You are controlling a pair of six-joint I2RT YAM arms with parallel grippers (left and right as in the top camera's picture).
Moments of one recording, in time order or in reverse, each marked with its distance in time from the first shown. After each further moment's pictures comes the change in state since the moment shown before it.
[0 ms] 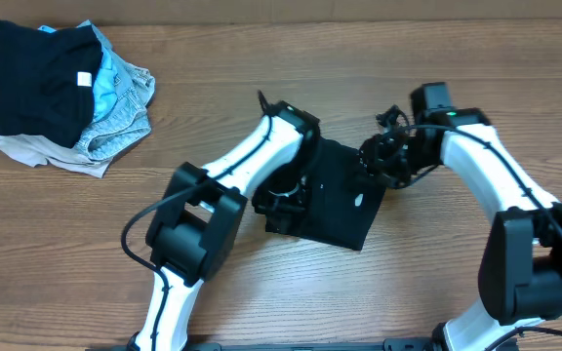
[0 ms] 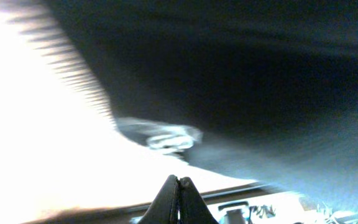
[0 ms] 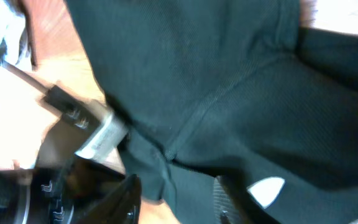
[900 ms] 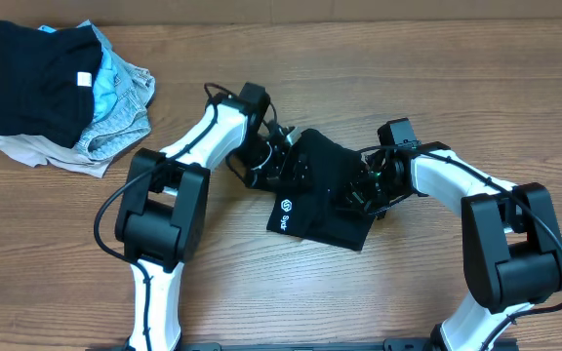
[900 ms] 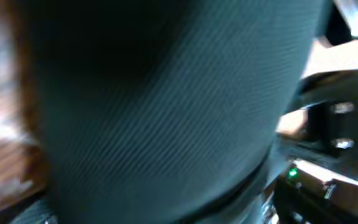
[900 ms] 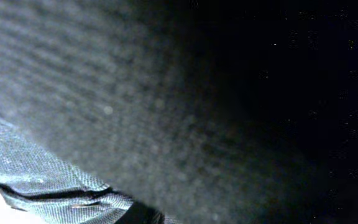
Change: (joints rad) left arm 0.206 -0.009 -0.162 0.536 0.497 0.243; right arm 0.066 0.076 -0.227 0.224 -0.016 0.443
